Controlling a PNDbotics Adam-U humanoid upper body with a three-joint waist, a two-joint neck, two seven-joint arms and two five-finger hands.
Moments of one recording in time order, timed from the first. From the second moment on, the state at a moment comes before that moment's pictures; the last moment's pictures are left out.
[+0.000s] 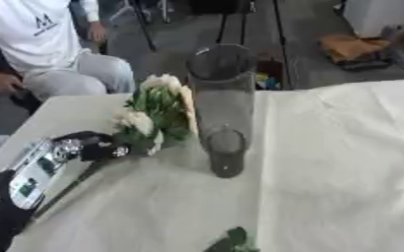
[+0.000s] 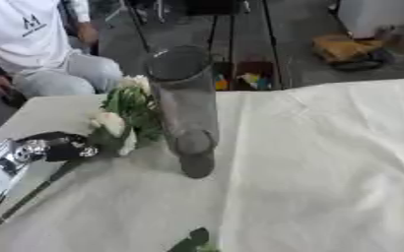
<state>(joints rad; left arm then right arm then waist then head) -0.92 0.59 -0.28 -1.08 -0.62 0.37 -0.62 -0.25 -0.58 -0.34 -1.98 -0.87 -0.77 0.21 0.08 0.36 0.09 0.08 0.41</state>
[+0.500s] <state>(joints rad) -0.92 0.59 -0.29 -1.07 -0.64 0.35 -0.64 -0.25 -0.57 -0.35 -1.98 -0.87 -0.76 0.20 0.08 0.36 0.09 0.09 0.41</state>
